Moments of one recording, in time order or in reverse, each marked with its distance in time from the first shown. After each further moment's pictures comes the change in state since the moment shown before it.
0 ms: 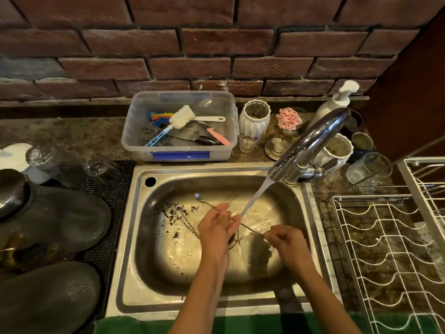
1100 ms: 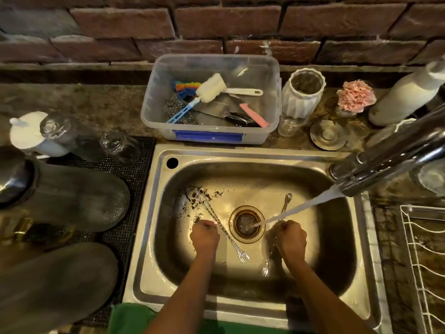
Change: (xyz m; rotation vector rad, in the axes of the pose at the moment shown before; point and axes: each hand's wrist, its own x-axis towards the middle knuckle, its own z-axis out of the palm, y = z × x) left_hand 0.116 -0.055 -0.112 0.754 0.516 -0.094; right_hand 0.084 0.053 0.102 -0.283 0.129 0.205
